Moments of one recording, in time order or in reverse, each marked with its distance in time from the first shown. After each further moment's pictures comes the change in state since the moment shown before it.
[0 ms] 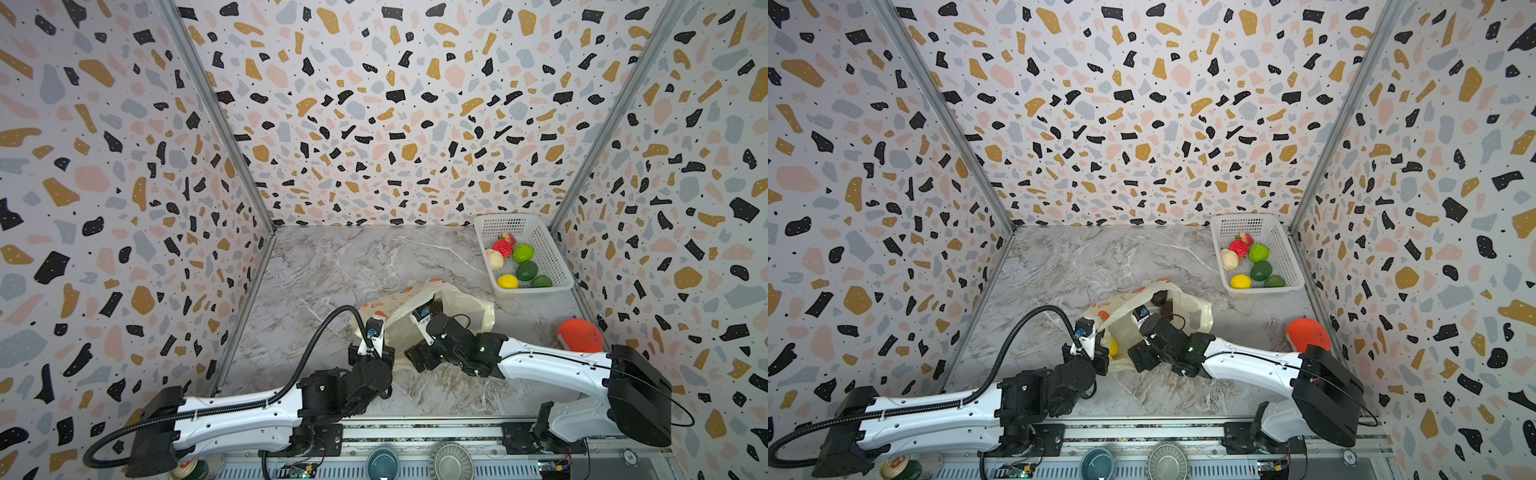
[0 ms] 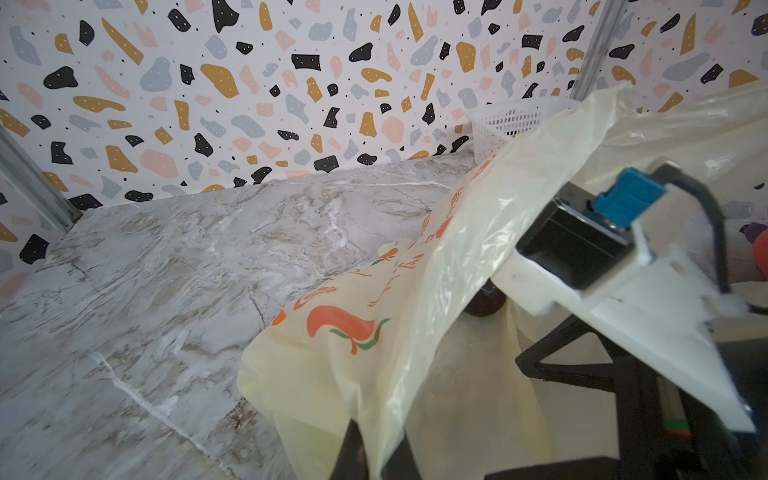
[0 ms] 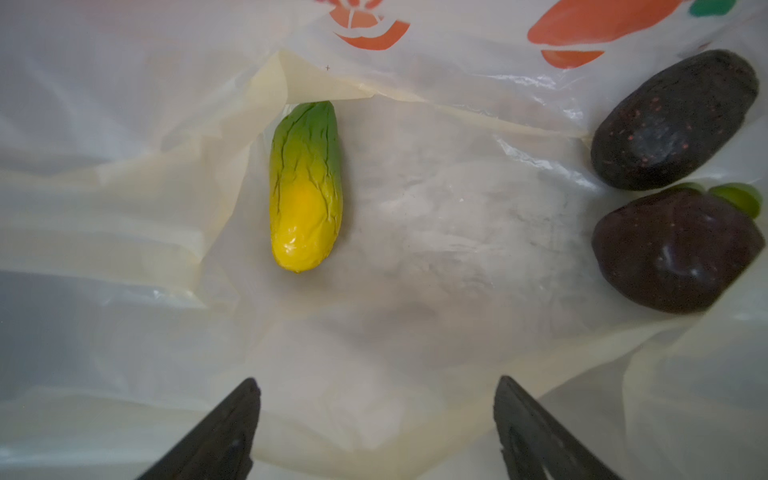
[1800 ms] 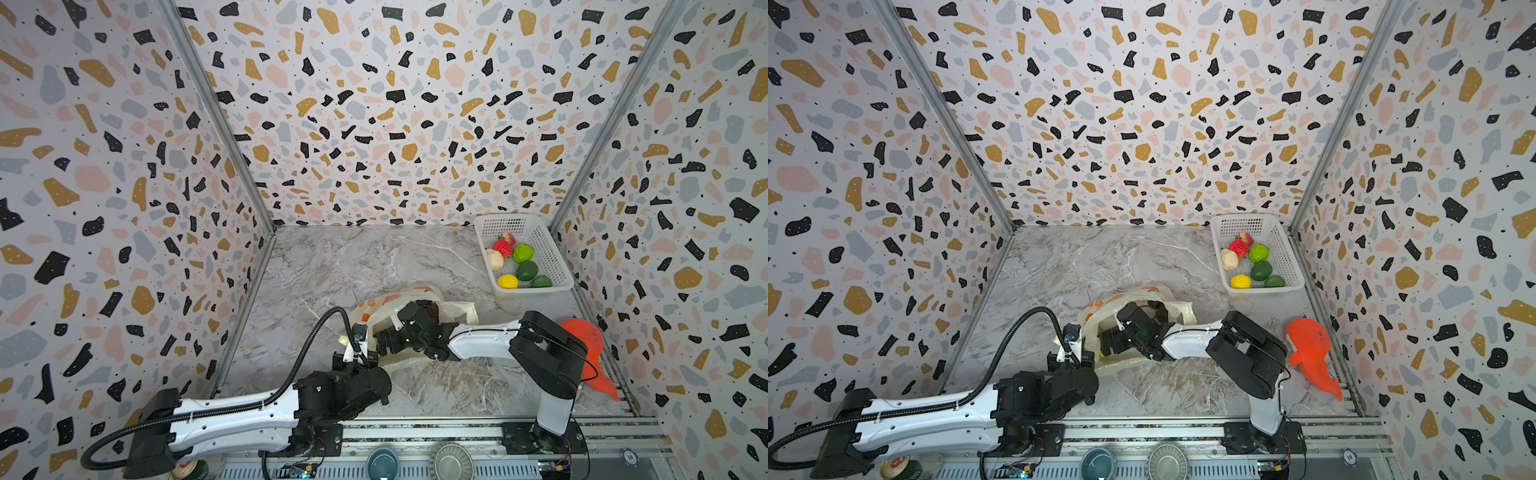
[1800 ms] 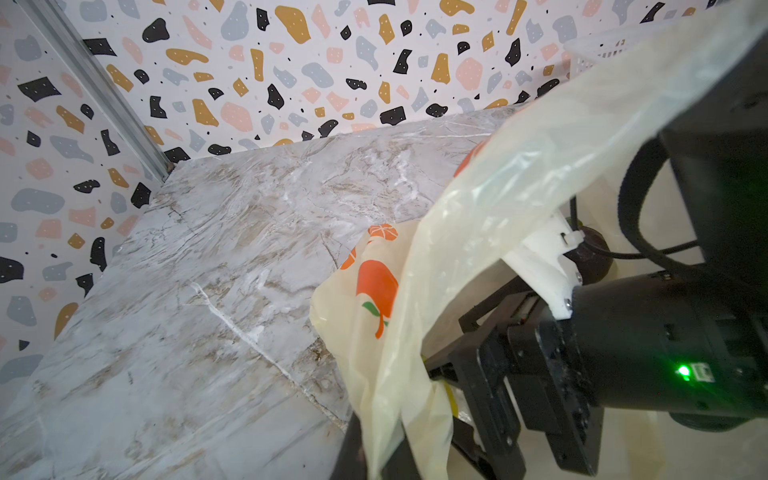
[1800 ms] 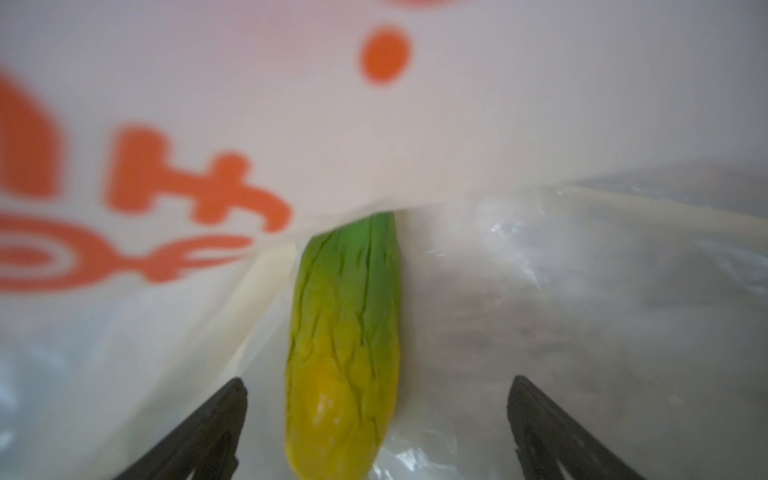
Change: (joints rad) left arm -0.001 -0.027 -0.016 -0.352 -0.103 -0.258; right arm 0.002 0.474 0.186 0.441 -0.156 0.159
